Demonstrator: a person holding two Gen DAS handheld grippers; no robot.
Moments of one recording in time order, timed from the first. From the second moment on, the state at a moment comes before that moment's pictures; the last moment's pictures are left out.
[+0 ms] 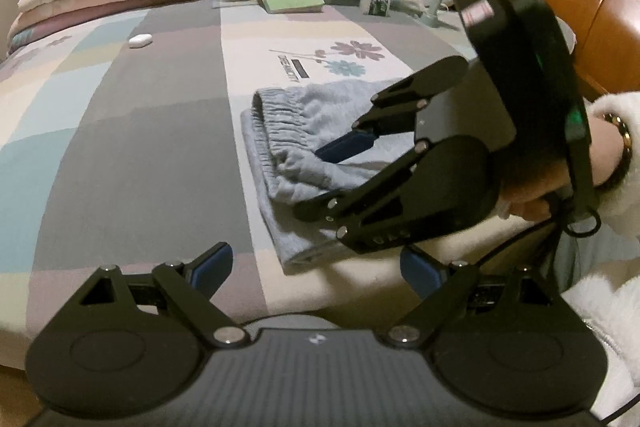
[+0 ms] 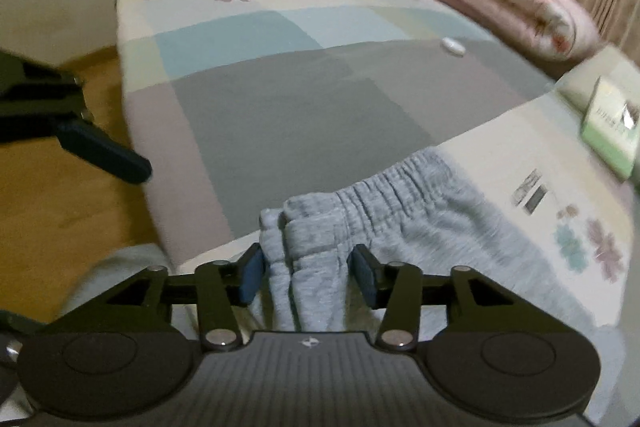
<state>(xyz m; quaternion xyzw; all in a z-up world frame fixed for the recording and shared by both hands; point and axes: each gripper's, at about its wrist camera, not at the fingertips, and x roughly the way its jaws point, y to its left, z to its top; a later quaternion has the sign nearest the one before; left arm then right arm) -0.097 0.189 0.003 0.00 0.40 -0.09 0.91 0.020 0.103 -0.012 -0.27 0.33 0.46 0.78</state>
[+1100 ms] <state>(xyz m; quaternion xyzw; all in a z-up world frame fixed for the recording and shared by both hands) 0.040 0.121 -0.015 0.04 0.40 -0.13 0.91 -0.006 -0.128 -0.051 -0.34 0.33 0.20 0.86</state>
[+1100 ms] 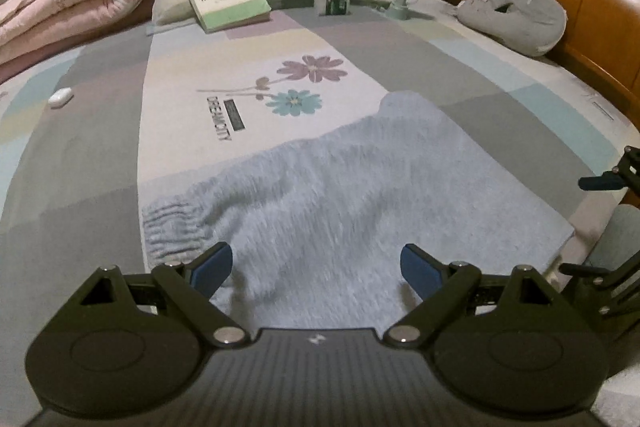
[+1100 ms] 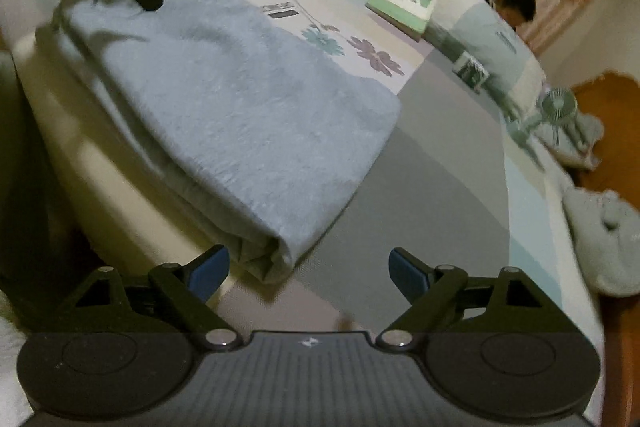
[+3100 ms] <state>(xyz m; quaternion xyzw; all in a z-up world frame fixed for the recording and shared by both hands) 0.028 0.132 -0.031 0.09 0.41 -0.09 0.90 0.002 -0.106 -0.012 -0.25 0.28 0.25 0.89</state>
